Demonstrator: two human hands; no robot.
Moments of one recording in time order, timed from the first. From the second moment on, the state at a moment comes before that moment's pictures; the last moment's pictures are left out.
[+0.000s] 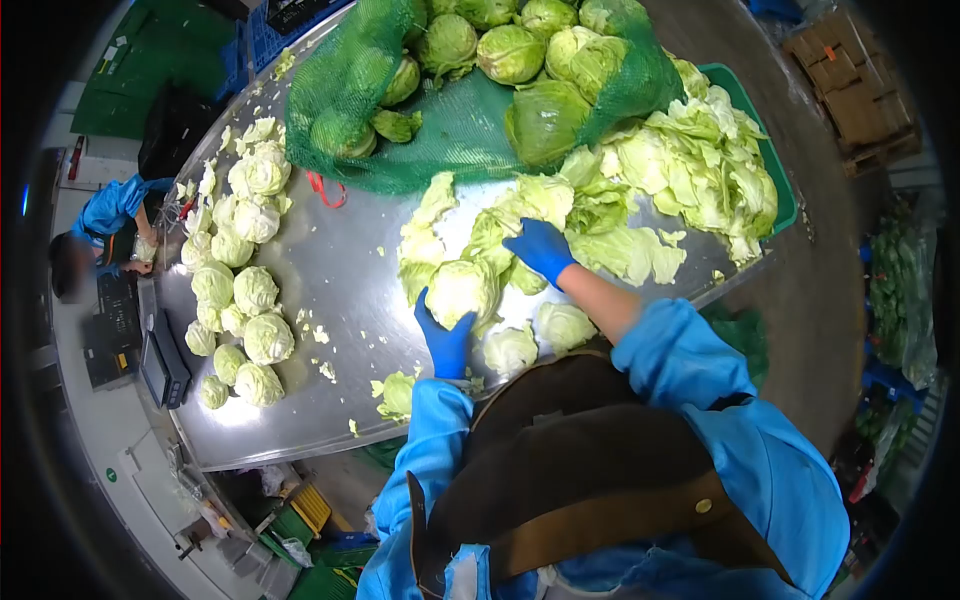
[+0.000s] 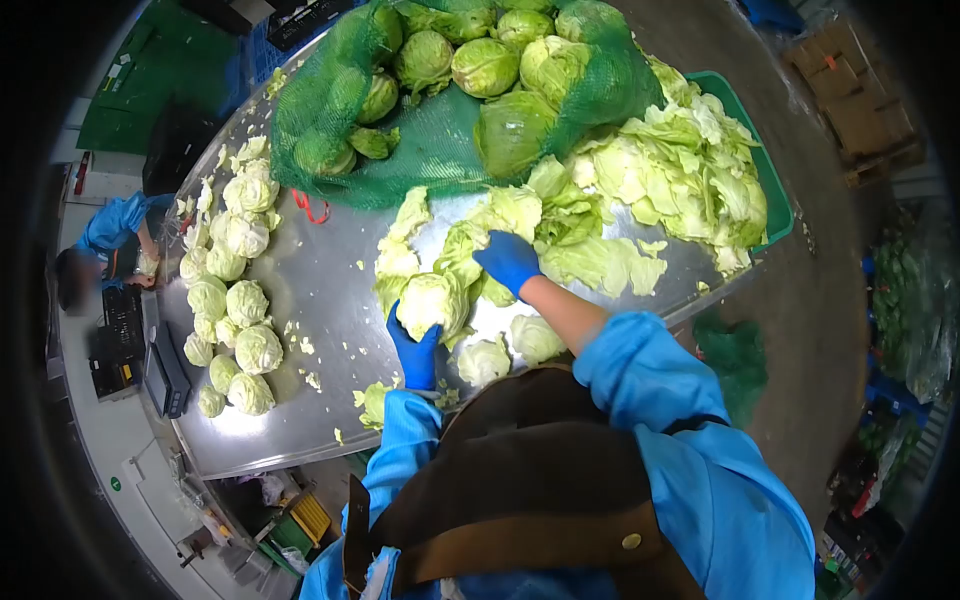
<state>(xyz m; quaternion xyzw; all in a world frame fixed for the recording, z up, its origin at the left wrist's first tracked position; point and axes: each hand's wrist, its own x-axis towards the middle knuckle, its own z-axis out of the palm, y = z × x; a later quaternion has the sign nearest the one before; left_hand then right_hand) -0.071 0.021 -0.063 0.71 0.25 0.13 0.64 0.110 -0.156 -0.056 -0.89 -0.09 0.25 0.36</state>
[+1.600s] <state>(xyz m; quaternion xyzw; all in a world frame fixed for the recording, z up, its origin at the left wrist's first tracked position) -0.026 0.055 0.070 0.54 0.04 -0.03 0.84 0.068 -0.156 0.097 -0.77 -0.21 0.21 0.56</state>
